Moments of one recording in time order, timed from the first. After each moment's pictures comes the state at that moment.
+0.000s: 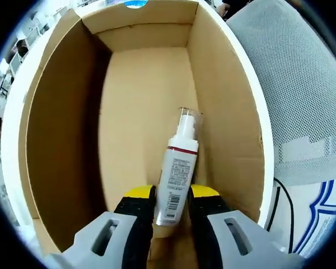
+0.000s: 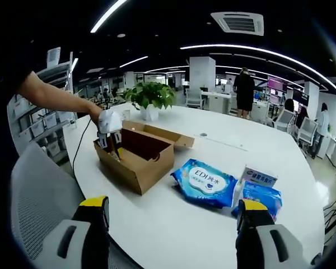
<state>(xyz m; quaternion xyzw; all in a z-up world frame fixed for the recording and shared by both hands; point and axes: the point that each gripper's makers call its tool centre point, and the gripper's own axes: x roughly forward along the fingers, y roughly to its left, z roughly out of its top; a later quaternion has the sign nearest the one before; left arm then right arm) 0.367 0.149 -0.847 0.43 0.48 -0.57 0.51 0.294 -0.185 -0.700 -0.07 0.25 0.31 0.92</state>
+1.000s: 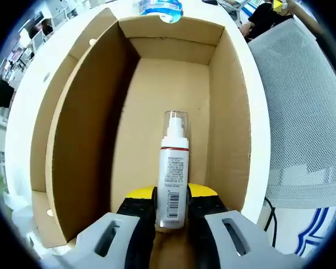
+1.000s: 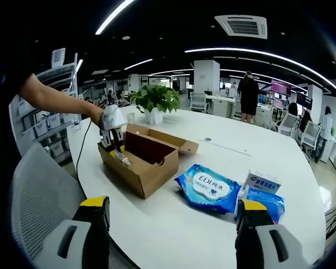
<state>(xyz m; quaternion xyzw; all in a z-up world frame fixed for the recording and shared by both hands) 0.374 0.147 -0.822 0.37 0.50 -0.52 0.58 0.296 -0.177 -0.694 -0.07 0.24 0.32 0.91</state>
